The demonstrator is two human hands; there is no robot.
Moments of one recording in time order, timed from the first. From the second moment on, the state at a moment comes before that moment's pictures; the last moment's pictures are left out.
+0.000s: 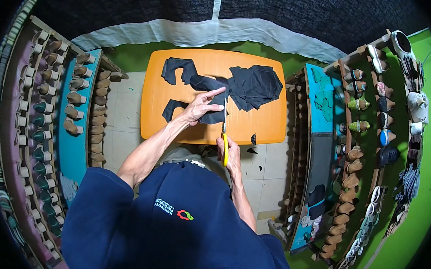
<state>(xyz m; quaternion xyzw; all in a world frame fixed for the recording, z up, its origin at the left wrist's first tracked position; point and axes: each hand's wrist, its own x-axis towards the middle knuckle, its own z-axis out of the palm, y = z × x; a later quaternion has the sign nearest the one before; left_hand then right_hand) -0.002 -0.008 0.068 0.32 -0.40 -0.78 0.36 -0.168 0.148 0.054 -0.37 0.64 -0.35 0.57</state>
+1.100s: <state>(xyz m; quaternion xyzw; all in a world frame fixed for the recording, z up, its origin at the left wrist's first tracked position) -0.007 0.011 0.082 0.36 -0.39 -0.77 0.37 -0.161 0.134 0.050 -0.37 0.69 -0.36 0.51</state>
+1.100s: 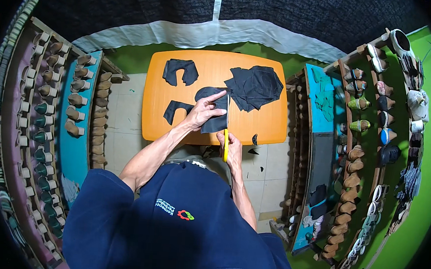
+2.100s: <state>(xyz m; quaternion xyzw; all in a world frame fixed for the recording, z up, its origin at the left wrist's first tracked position) -0.001 -0.015 0.072 0.37 -0.30 -0.78 0.41 -0.167 0.146 0.061 -0.33 0.64 -0.38 0.58</state>
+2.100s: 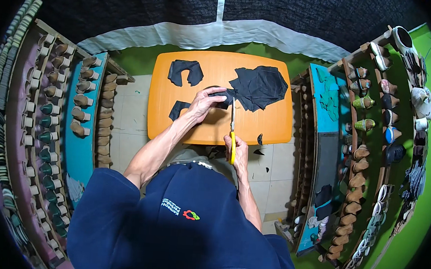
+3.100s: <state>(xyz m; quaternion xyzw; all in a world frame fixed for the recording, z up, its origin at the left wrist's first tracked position) 0.008 -0.025 0.099 0.33 -0.48 -0.77 0.27 -0.173 0.166 0.063 -0.35 0.62 -0.36 0.60</state>
